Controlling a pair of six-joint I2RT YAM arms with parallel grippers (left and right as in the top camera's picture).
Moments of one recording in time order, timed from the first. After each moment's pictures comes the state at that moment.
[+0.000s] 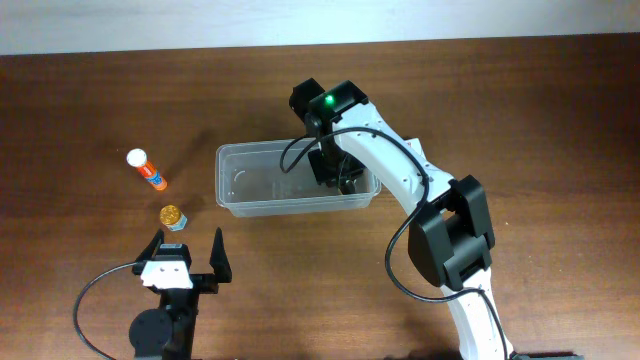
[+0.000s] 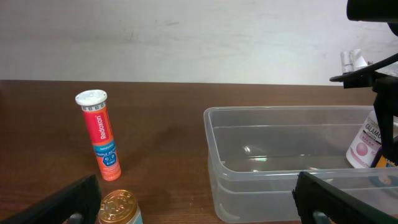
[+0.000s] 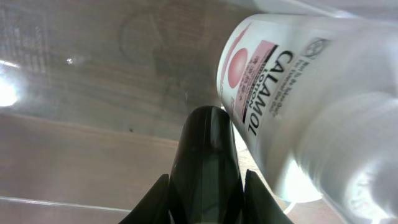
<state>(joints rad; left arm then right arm) 0.01 0.01 0.03 -0.12 0.04 -0.05 0.57 2.28 2.08 -1.41 0.06 0.30</state>
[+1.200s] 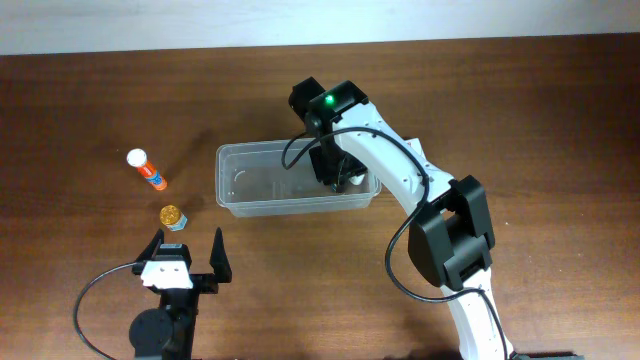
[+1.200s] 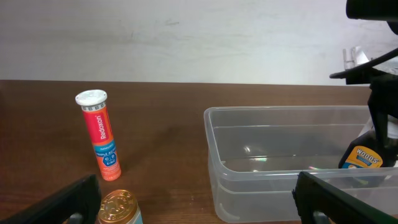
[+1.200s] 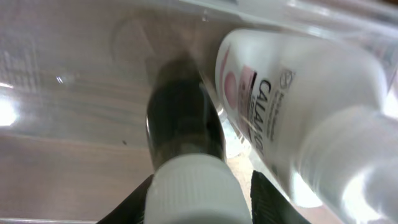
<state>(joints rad) 0.01 0.01 0.03 -0.12 0.04 -0.05 0.57 2.28 2.08 -1.40 0.09 0.34</state>
